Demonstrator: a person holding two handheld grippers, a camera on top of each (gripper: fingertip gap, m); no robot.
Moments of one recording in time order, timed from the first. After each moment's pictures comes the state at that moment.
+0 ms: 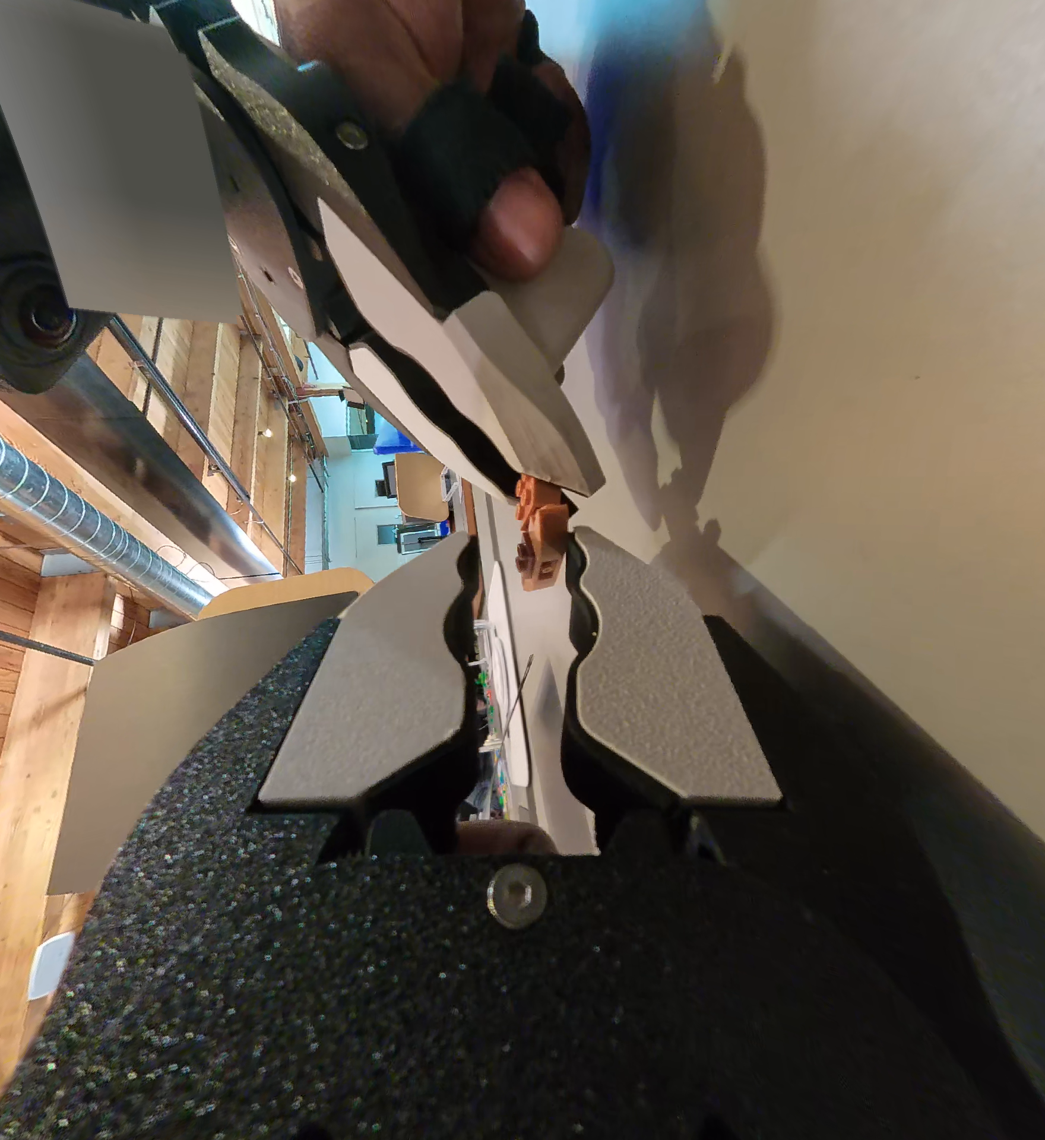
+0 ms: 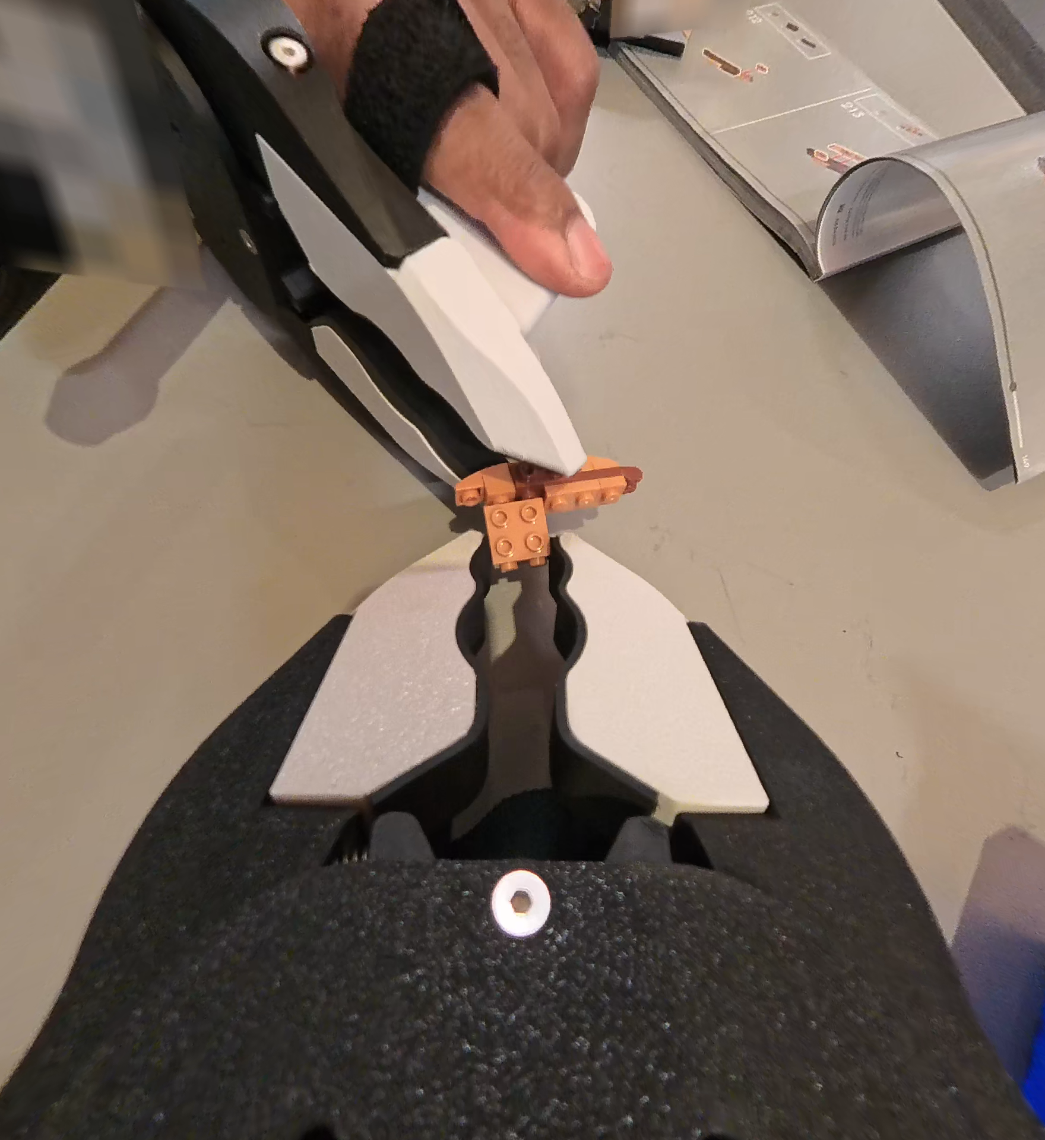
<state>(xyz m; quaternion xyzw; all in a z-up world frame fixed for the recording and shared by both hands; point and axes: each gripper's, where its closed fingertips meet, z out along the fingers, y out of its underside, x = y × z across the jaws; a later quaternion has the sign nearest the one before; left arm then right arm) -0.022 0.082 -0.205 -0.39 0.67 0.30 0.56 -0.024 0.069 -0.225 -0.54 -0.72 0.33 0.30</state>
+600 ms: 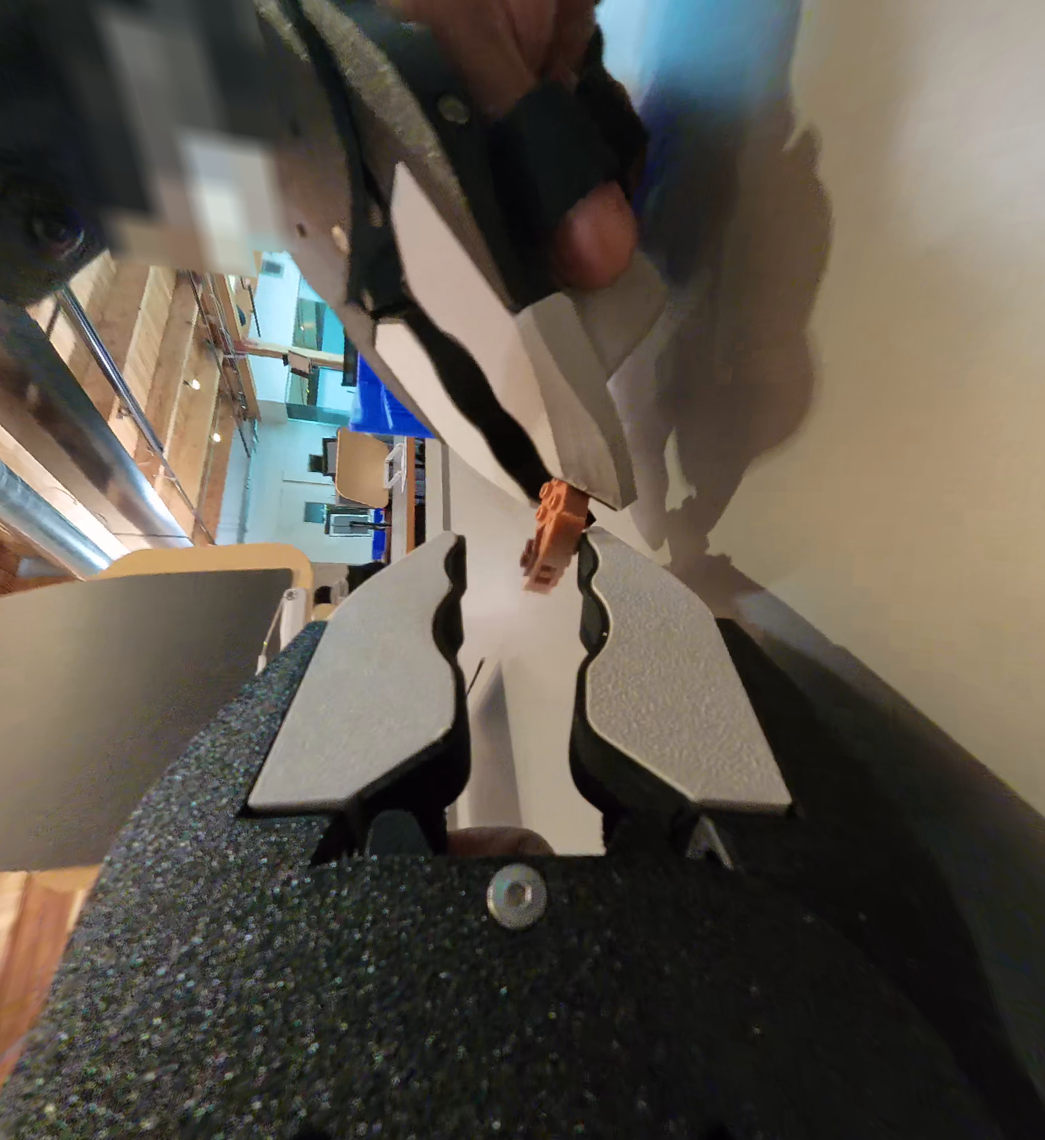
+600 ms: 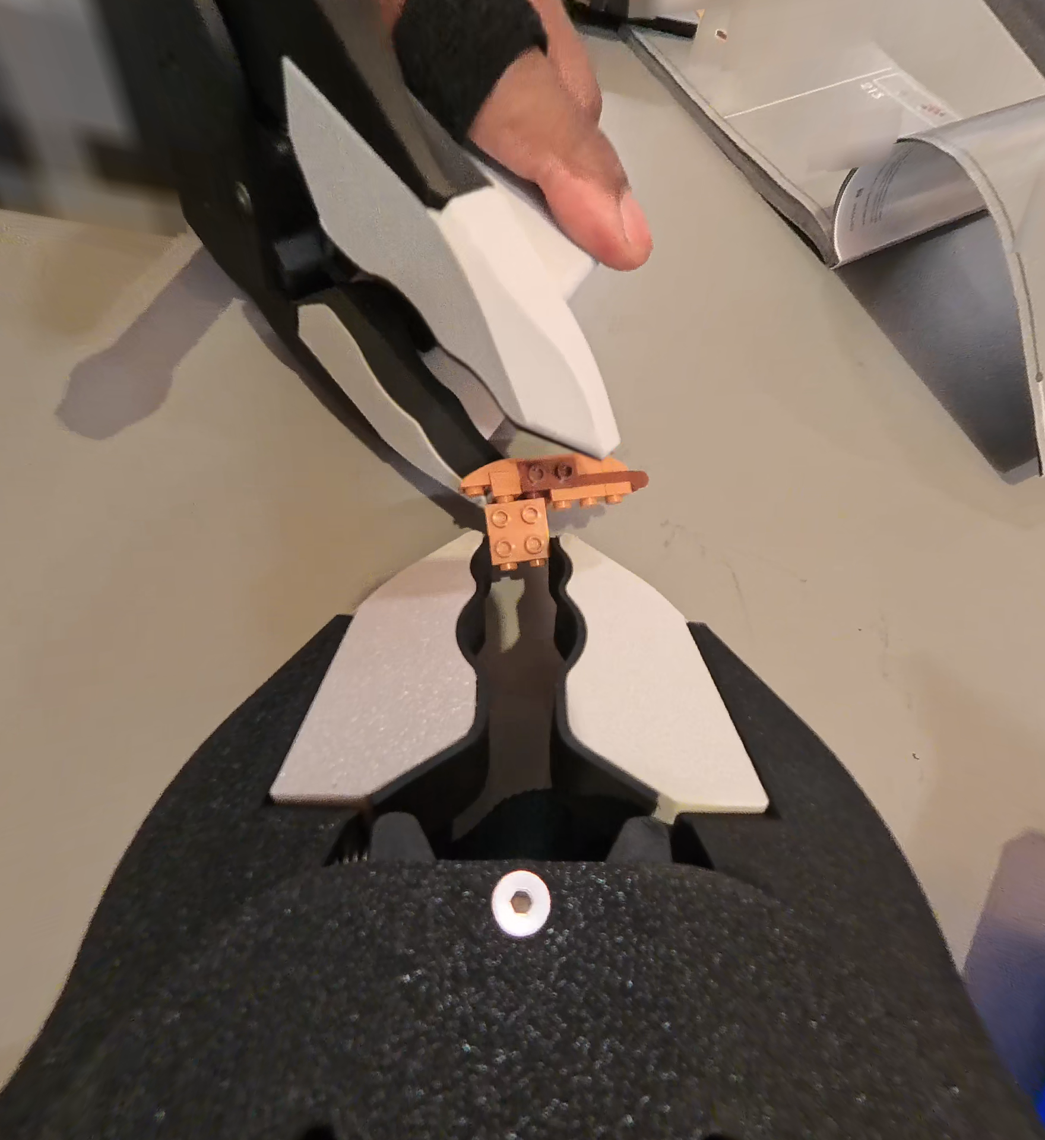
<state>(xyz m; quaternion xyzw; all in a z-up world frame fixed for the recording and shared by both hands) -0.021 0.084 -0.204 -0.46 0.64 0.23 0.57 -0.023 0.067 -0.228 -0.54 -0.72 0.33 0.28</state>
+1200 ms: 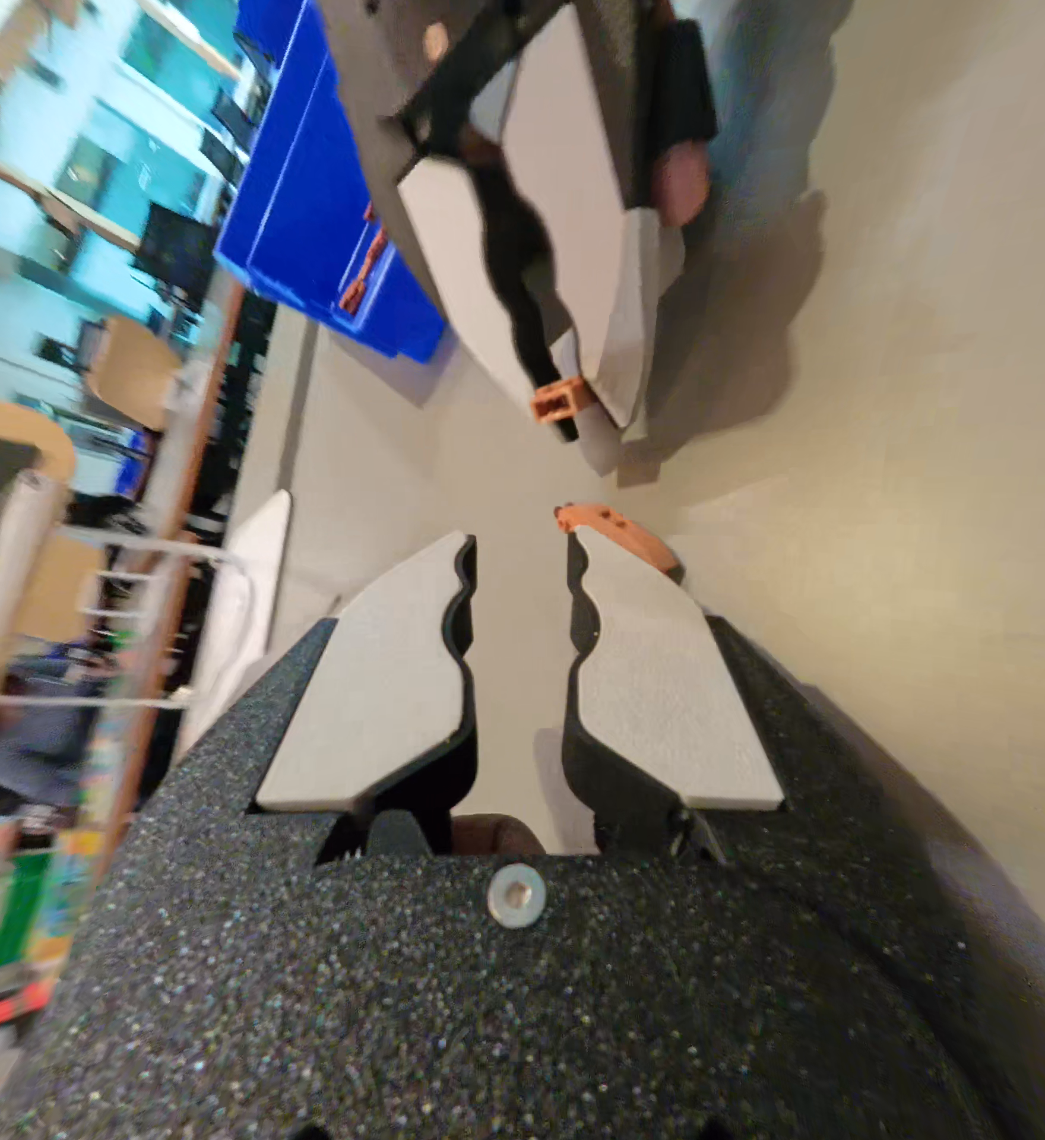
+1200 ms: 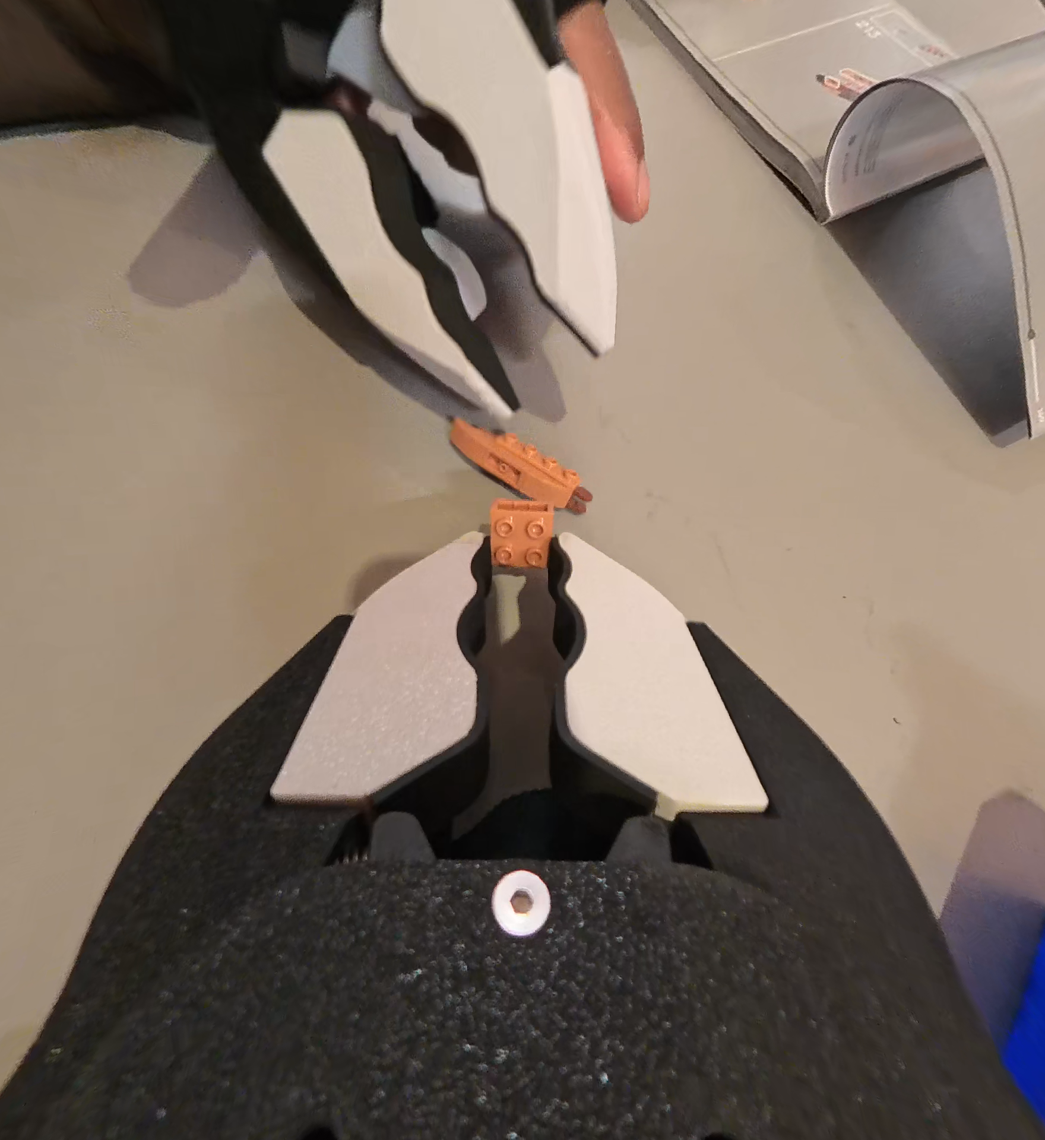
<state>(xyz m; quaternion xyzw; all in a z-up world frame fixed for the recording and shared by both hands) -0.052 0.080 -0.214 -0.60 0.60 0.05 0.53 -0.018 0.075 -0.233 -0.55 -0.72 0.31 0.28</state>
